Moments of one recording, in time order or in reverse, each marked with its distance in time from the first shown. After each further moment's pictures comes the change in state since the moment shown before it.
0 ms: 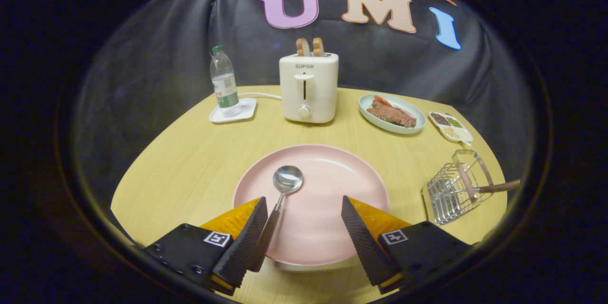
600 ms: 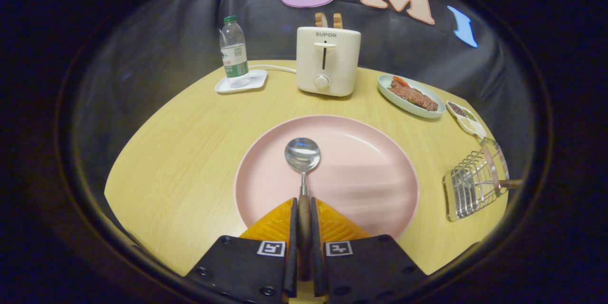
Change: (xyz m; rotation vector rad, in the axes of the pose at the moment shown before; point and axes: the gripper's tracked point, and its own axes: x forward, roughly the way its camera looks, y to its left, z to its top) arm 0.016 0.017 -0.030 -0.065 0.106 0.037
